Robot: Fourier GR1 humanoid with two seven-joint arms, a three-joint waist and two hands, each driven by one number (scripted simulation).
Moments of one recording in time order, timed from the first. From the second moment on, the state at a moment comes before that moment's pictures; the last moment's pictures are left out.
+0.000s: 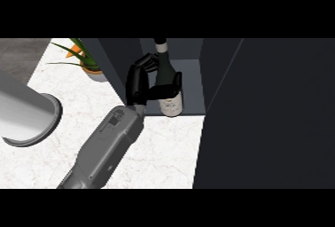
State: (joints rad) left arm -0.73 0.00 -0.26 -0.88 0.39 0.47 -0.43; right arm -0.08 -0.06 0.09 -2.49 -0.06 0.08 0.66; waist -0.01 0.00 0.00
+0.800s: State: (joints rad) left arm -0.98 0.00 -0.15 -0.51 0.40 0.45 -0.56; right arm -0.05 -0.04 0.12 -2.48 -0.06 0.09 0.62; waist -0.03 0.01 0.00
